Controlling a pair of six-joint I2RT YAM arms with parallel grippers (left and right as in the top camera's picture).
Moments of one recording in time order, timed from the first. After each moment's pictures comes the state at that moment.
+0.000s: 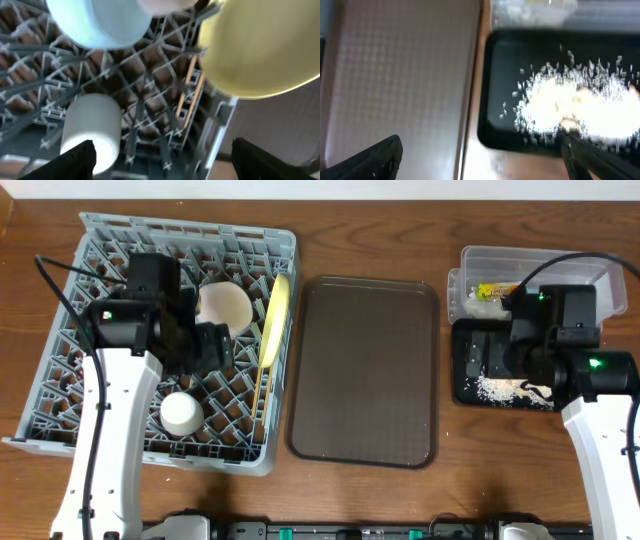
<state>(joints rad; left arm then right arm) -0.01 1.41 1.41 -1.33 0.07 -0.21 0.00 1.25 1.16 -1.00 -0.13 0.06</state>
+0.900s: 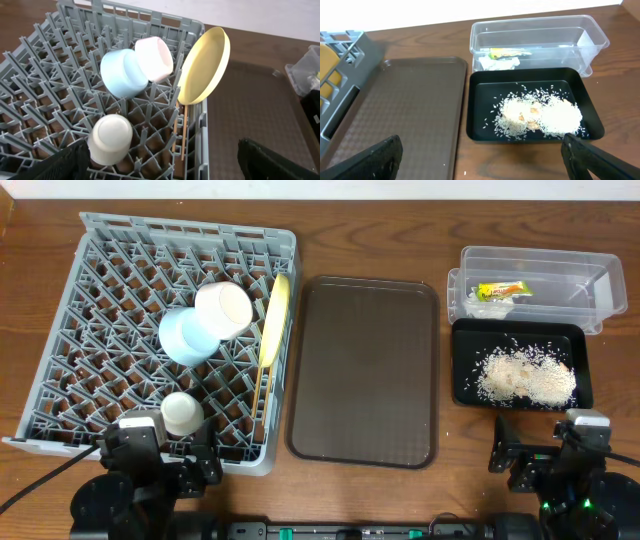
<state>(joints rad) -0.01 0.32 0.90 -1.08 0.05 -0.16 0.00 0.28 0.81 -0.99 -0.01 0.13</state>
